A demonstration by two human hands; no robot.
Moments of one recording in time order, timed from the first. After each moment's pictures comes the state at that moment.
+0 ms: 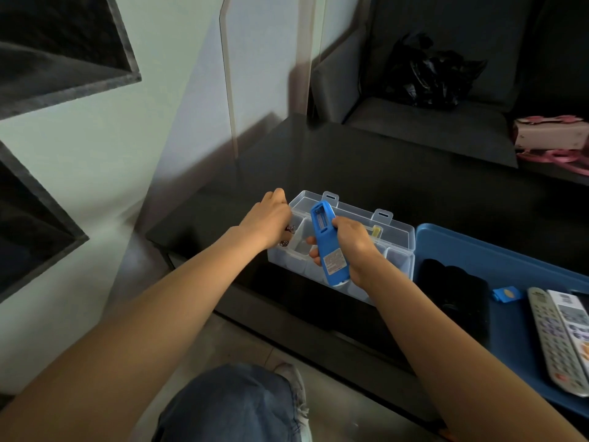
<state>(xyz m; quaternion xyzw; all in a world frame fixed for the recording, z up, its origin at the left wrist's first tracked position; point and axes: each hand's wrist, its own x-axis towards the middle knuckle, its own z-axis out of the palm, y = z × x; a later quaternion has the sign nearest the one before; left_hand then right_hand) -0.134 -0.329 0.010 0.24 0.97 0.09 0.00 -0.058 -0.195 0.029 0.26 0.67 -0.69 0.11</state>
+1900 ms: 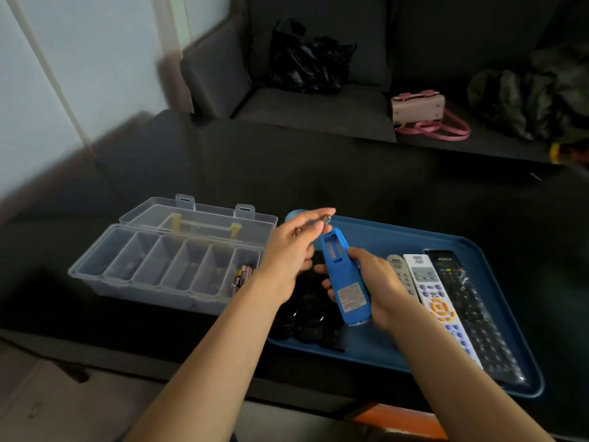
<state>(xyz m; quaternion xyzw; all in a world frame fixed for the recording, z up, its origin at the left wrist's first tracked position) -0.030 -0.093 0.005 0.13 0.62 0.73 0.26 0.041 0.014 0.002 0.34 0.52 -0.78 0.02</state>
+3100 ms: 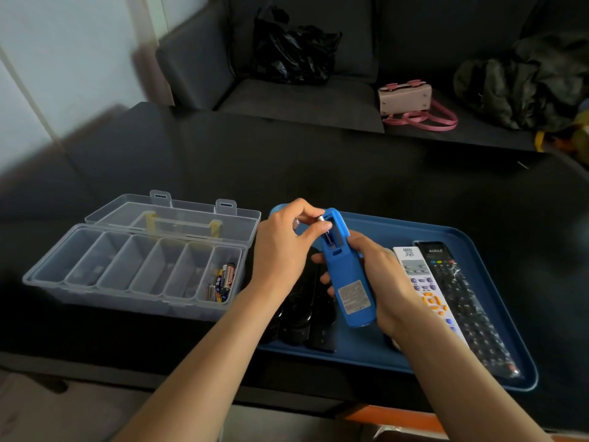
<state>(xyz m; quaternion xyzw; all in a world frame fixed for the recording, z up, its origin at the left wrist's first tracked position) -0.033 -0.073 -0.007 0.29 0.79 0.54 -0.05 0.056 0.024 0.008 0.26 0.58 -0.77 -0.05</state>
